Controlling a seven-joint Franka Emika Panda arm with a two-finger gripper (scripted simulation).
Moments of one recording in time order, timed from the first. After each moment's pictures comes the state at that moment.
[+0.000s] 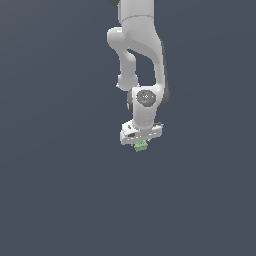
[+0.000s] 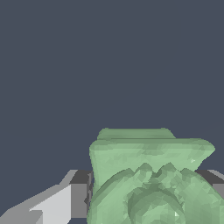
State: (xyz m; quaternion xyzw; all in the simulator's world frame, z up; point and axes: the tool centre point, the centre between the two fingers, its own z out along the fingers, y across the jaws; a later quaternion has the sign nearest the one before) arm -0.053 0.062 0.042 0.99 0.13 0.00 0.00
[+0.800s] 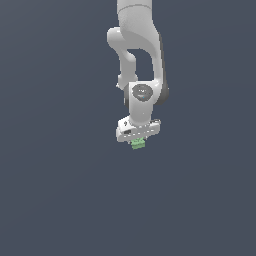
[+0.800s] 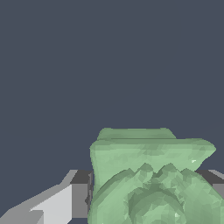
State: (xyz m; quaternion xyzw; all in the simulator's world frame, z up) arm -0.052 0.047 0.066 0.99 0.13 0.00 0.00
